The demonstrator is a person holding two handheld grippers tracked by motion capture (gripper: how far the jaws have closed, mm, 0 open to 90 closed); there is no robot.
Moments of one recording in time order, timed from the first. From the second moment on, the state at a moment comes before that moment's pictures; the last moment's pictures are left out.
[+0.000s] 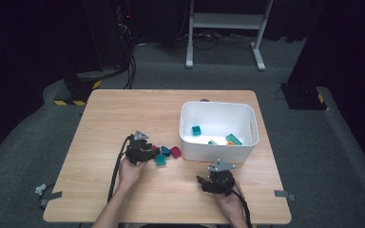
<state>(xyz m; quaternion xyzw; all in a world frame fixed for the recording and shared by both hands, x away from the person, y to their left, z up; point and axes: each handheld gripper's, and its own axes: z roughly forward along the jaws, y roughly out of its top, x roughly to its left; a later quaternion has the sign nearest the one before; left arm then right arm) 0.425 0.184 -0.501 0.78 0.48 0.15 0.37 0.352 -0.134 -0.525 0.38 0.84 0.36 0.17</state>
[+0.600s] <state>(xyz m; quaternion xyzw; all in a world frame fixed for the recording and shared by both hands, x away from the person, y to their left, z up) 0.418 0.198 -0.475 0.77 0.48 0.14 0.40 0.352 -0.134 -0.525 0.38 0.84 0.36 0.17</state>
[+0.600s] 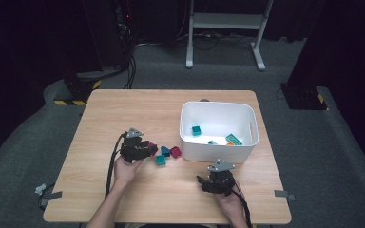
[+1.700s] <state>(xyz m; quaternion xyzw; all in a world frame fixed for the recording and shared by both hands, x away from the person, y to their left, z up) 0.415 0.177 -0.382 0.79 0.40 0.12 0.45 0.352 -0.134 -0.525 0.38 0.84 0.36 0.17</state>
